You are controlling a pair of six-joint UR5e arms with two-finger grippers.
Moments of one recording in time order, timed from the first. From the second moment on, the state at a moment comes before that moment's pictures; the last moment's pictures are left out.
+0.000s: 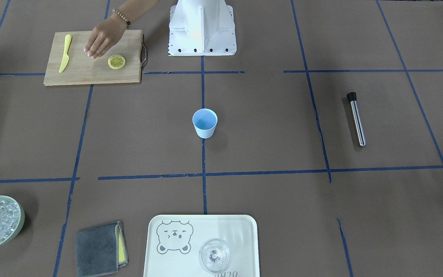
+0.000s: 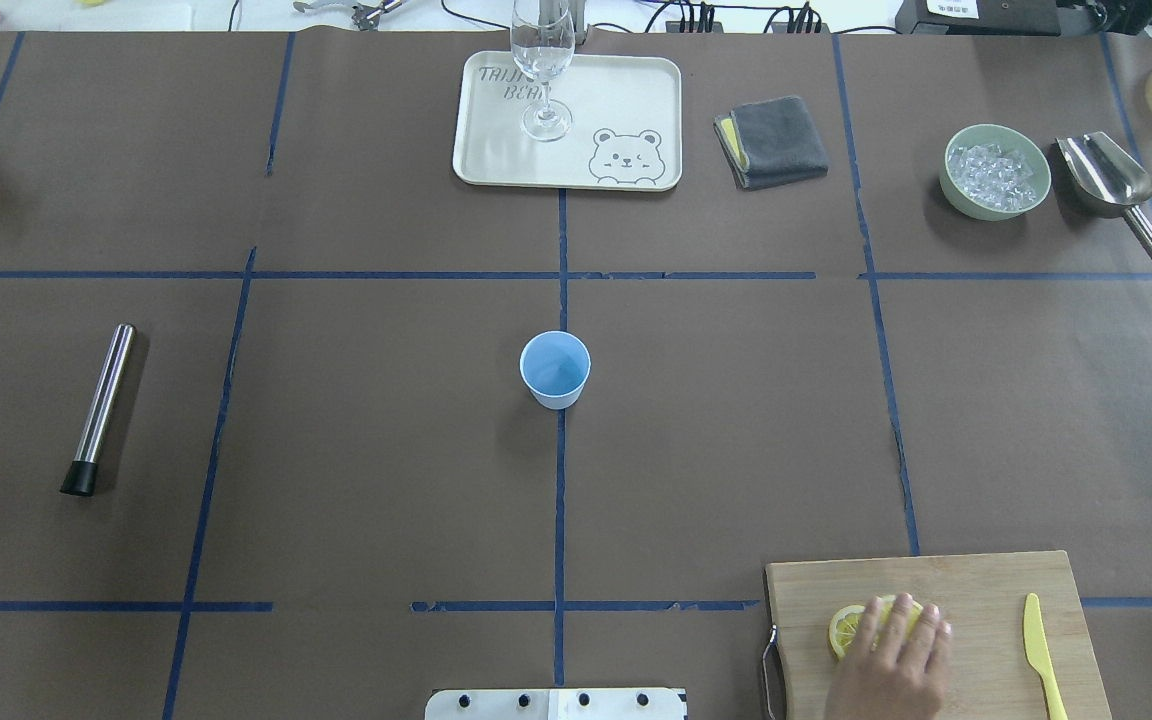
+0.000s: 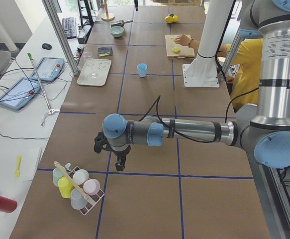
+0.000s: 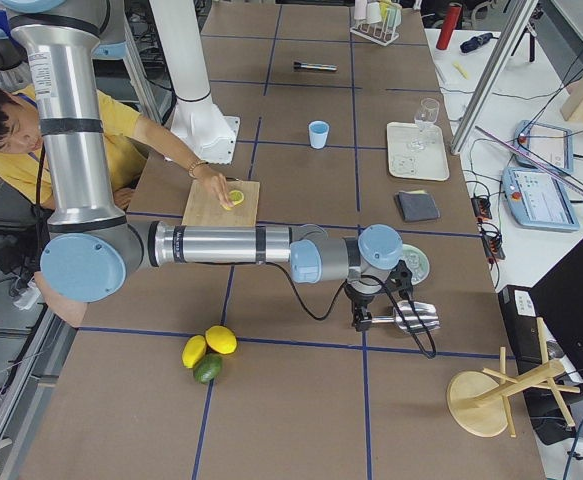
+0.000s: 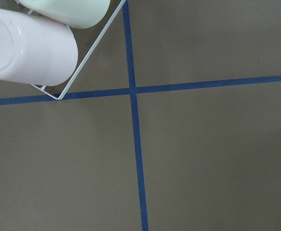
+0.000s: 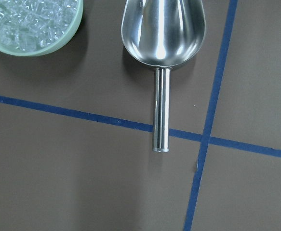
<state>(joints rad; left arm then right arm) -1.54 -1.56 -1.65 -1.57 -2.44 0.04 1.46 -1.47 1.52 -1.51 2.40 -0.02</state>
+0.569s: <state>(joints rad) -1.55 -1.55 -1.77 -1.56 -2.43 0.04 1.46 -1.50 1.56 -1.52 2.41 -0.02</state>
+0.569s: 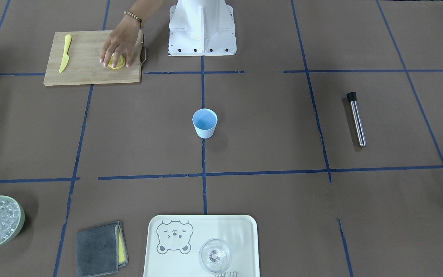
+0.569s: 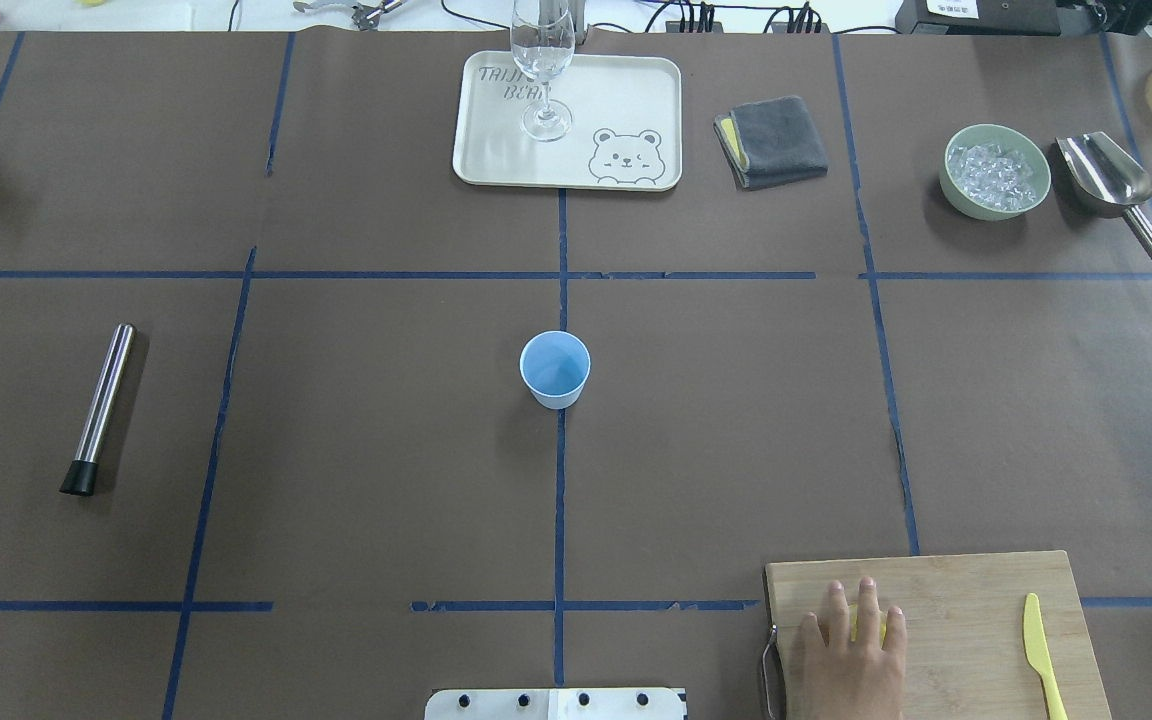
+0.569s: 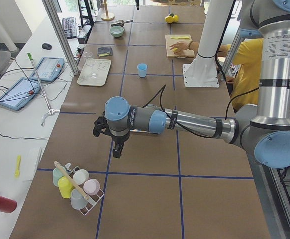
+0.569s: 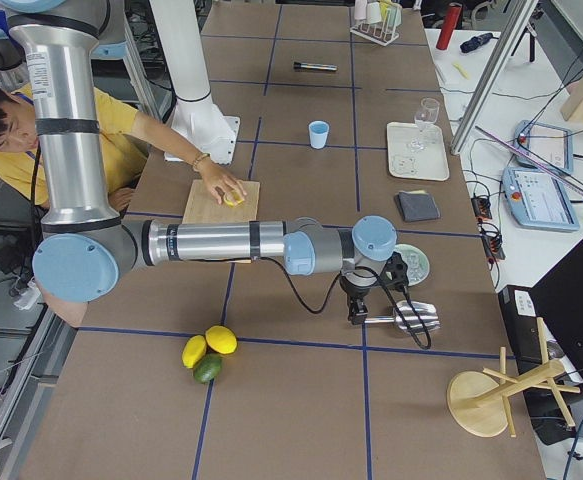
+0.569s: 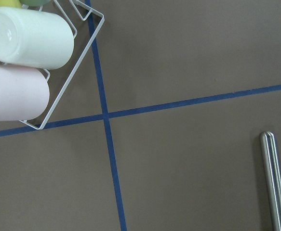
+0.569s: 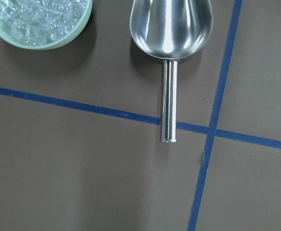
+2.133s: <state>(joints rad) -1.55 -1.55 -1.79 -1.56 -2.43 0.04 1.46 -1.51 1.56 -1.51 2.41 0.00</state>
